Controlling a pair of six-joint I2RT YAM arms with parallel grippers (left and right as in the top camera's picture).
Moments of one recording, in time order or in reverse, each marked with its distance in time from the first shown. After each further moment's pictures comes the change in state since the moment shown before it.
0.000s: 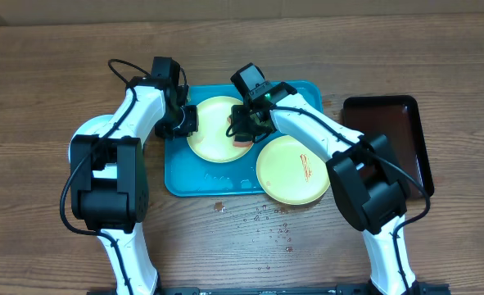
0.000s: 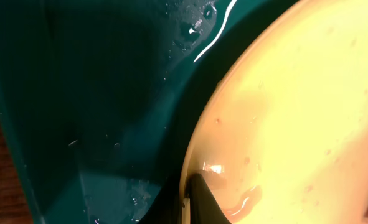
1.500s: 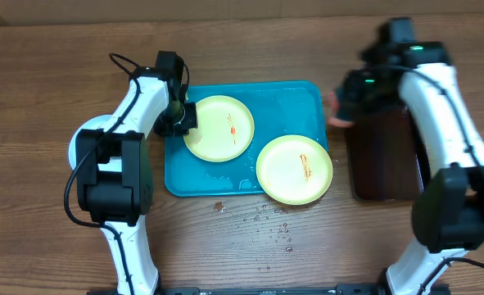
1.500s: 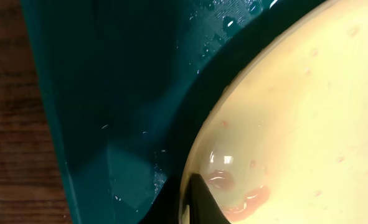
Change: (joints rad) left arm -0.013 0.054 0.117 -0.133 -0.081 -0.075; right arm -0.489 -0.311 0.000 -0.412 -0.171 -0.248
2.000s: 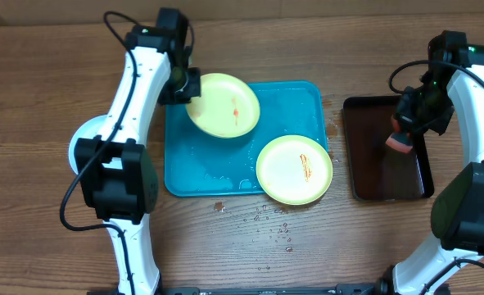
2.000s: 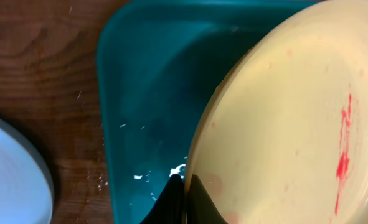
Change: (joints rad) left arm -0.031 0.023 0.404 -0.297 -0.029 -0.001; right arm -0.274 0.000 0.000 -0.258 0.272 0.054
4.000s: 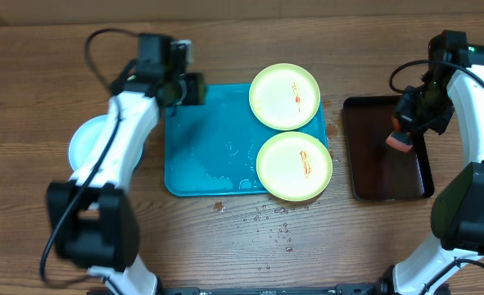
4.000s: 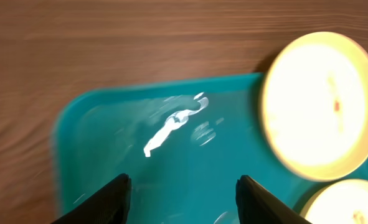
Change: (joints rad) left arm -0.016 -0.319 -0.490 0.624 0.169 0.078; right arm 0.000 0.000 0.000 0.003 0.014 0.026
